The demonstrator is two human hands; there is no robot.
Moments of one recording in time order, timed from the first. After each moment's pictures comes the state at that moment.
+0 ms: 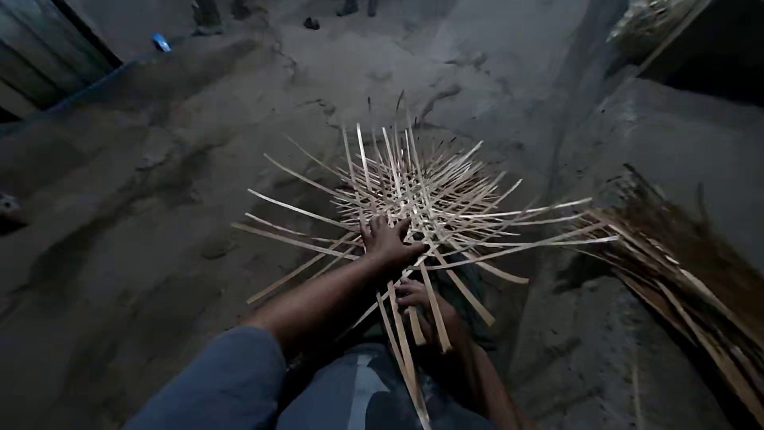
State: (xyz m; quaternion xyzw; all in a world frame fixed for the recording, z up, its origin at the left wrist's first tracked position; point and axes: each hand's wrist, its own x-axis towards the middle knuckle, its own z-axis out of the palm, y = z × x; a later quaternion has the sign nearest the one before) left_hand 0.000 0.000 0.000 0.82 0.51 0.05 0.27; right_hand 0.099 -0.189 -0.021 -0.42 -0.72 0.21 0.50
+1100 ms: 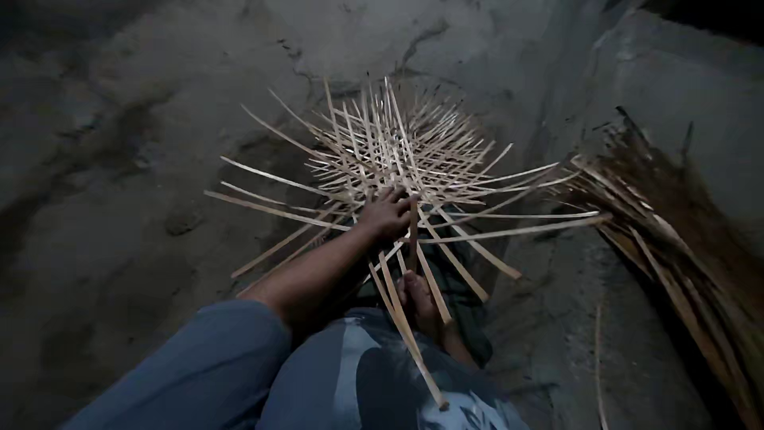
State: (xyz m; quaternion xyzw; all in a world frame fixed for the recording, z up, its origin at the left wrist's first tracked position) left_hand 0.025 -0.001 -0.053 0.91 0.32 0.02 0.25; right_hand 0.066 -0.232 -0.023 -0.52 -0.38 0.50 0.58
